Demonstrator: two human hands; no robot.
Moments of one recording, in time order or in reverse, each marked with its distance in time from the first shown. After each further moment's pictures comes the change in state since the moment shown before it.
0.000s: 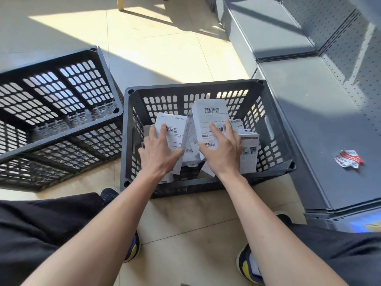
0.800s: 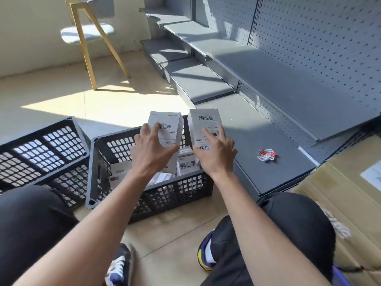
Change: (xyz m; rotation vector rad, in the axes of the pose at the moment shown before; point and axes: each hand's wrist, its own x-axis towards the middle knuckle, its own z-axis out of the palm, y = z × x) left_hand -0.147 0.205 -0.075 -0.001 0.216 0.359; right_hand -0.081 0.062 -0.221 0.020 0.289 0.037
